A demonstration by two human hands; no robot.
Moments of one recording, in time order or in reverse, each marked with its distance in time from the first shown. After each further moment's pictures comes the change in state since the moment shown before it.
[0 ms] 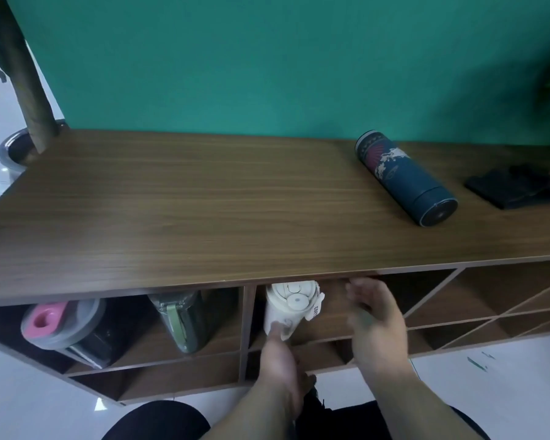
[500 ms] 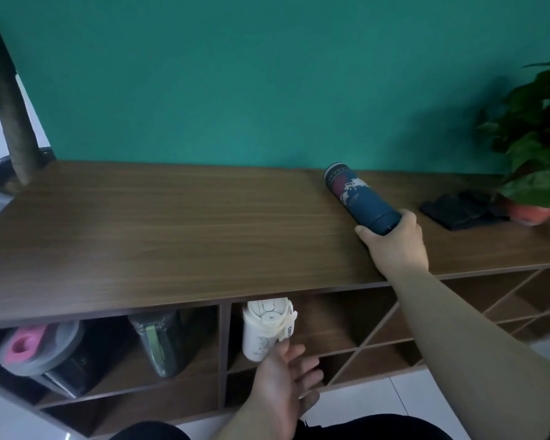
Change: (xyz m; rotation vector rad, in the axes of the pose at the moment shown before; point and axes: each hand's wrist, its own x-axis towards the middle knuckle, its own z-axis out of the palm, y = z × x) left_hand -0.042 -0.008 0.026 0.175 -0.124 0.018; right_hand 0.115 -0.107 -0.060 -0.494 0.235 -0.054
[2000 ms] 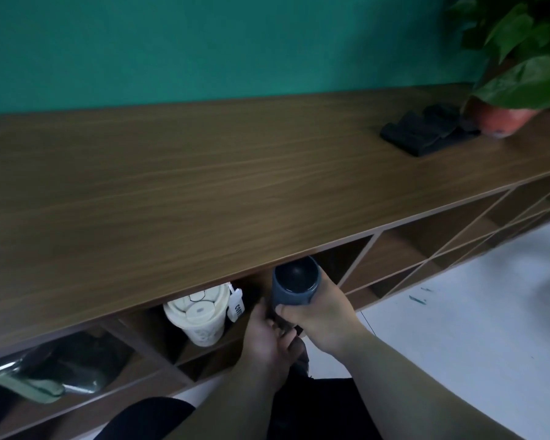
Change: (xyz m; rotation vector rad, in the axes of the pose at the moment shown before) left_hand 0.122 -0.034 0.049 -0.221 -0.036 -0.081; right_hand -0.063 0.142 0.067 0.158 -0.495 0.111
